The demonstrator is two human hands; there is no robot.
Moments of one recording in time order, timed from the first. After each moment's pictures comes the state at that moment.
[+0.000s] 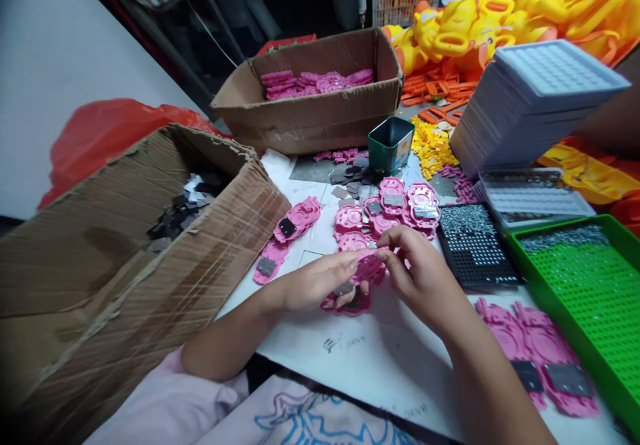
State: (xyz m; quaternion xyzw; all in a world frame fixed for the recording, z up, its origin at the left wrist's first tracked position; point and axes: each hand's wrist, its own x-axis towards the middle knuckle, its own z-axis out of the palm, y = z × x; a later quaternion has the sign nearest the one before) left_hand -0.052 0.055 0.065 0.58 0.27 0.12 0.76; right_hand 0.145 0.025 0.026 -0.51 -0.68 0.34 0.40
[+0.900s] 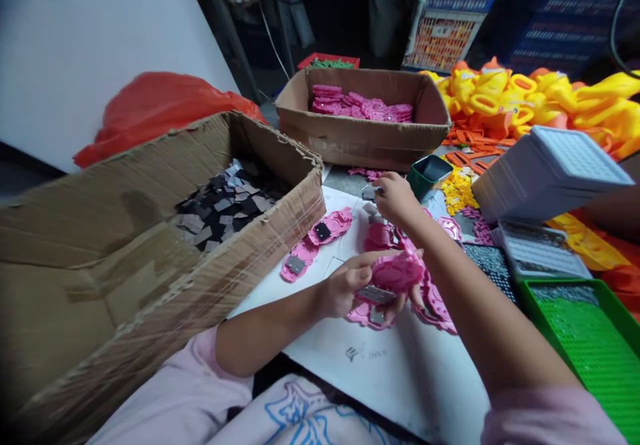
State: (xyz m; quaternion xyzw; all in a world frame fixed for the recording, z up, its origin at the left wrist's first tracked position) left_hand -0.059 0.051 0.058 0.44 0.03 0.34 0.83; right_hand 0.071 0.179 0.058 -0.61 -0.76 0.16 0.19
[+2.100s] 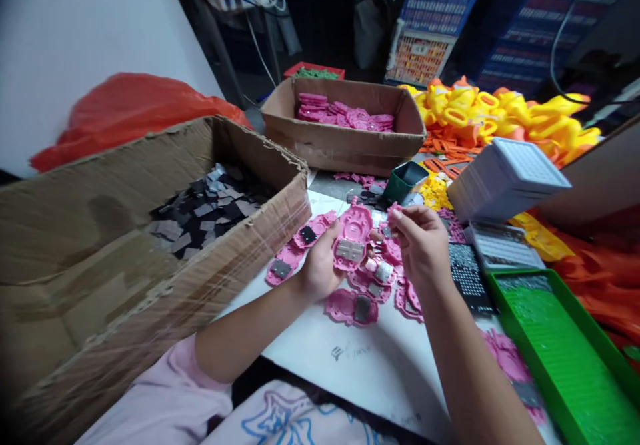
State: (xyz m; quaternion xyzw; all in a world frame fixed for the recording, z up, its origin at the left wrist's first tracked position) left_hand -0.053 0.069 0.053 0.27 0.18 0.51 0.80; right_hand 0.098 0.092 0.061 -0.51 -0.45 0.42 0.60
